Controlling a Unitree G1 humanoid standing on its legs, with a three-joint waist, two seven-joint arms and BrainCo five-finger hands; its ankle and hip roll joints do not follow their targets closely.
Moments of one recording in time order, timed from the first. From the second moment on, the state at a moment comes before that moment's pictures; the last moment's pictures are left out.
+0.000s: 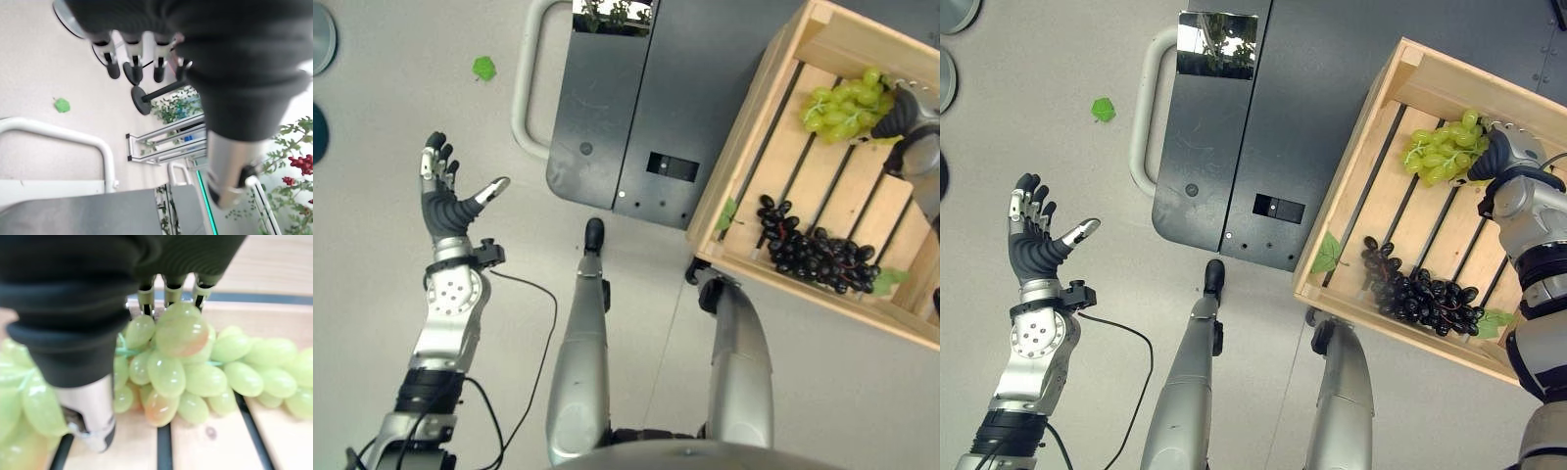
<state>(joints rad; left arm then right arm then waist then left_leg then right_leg) -0.16 0.52 0.03 0.02 -0.30 -0.32 0.41 -1.10 -0.99 0.57 1.00 -0.25 0.01 -0.14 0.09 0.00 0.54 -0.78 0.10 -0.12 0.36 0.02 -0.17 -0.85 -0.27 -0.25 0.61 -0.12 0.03</state>
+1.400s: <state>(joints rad) -0.20 0.52 0.00 0.09 -0.33 -0.32 0.30 -0.65 -0.80 0.40 0.51 0.78 0.00 0.18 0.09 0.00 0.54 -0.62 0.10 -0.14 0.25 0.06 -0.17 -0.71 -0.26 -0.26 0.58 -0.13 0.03</state>
